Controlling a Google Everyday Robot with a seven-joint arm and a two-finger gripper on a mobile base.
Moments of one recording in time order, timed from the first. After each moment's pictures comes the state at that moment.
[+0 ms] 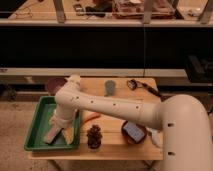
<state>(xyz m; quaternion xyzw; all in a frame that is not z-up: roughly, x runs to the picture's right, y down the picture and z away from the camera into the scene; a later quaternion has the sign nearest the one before) -0.225 0.201 0.709 -0.33 0.33 0.84 0.29</state>
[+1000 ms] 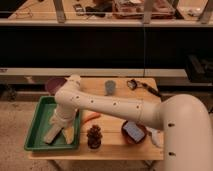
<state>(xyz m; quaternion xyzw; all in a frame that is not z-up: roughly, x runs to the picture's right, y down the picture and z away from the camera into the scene) -0.216 0.190 0.709 -0.31 0.33 0.85 0.27</state>
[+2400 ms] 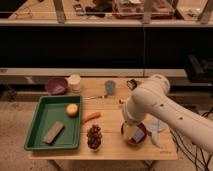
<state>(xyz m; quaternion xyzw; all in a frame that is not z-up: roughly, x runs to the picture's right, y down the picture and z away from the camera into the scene) 0.094 0.143 0.633 -0.12 0.26 0.96 -0.03</state>
